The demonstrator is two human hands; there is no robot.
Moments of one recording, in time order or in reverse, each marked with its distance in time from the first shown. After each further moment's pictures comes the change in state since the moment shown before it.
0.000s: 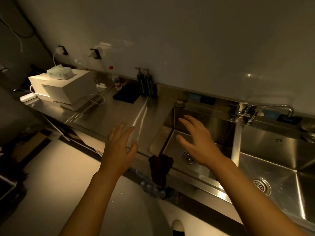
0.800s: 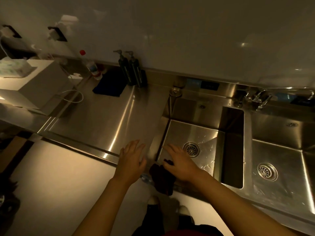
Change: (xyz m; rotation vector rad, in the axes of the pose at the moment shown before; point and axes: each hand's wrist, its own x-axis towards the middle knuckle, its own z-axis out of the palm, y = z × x) left_hand 0.088 -0.104 0.142 0.059 -0.441 0.030; right_hand 0.063 0.073 0.180 0.020 -0.448 0.235
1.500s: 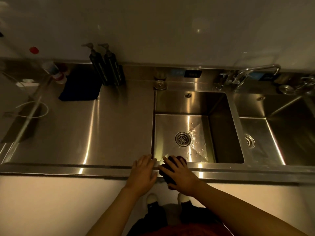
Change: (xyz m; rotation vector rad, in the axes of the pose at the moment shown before) left_hand 0.029 -0.095 0.065 0.033 -0.396 0.321; right_hand 0.009 -0.008 0.125 -0.402 -0.143 0.087
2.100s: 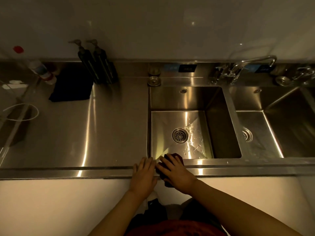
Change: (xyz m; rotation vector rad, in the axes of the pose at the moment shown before) left_hand 0.009 0.014 0.036 0.179 -0.108 -0.050; right_hand 0.000 0.005 0.013 0.015 0.086 -0.036
